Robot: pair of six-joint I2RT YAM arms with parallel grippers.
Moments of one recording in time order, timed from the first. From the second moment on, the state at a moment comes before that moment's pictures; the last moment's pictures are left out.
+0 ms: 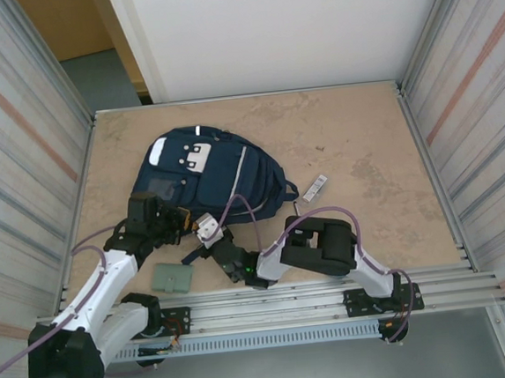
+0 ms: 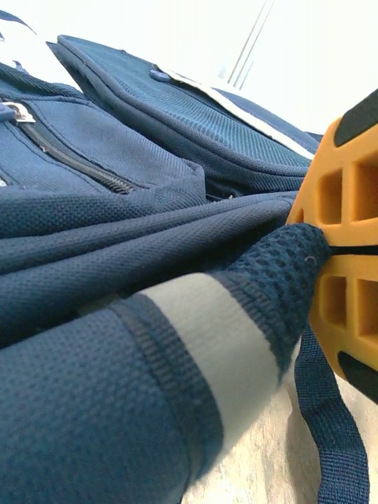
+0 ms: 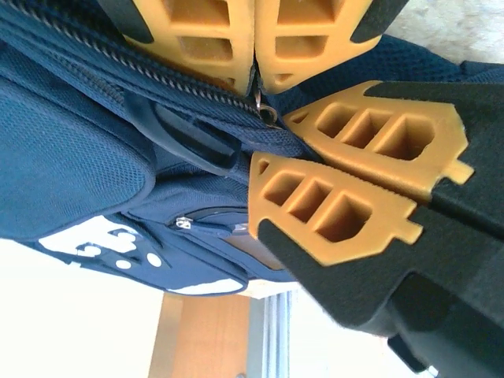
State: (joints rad) left arm -0.23 0.93 0.49 -0.34 0.25 -1.43; right arm 1.32 2.18 0.97 1.09 0.74 0.07
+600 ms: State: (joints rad) left arm -0.09 1.07 0.53 -0.33 0.24 -1.23; right arm 1.24 1.83 0.80 0.49 0.73 0.58
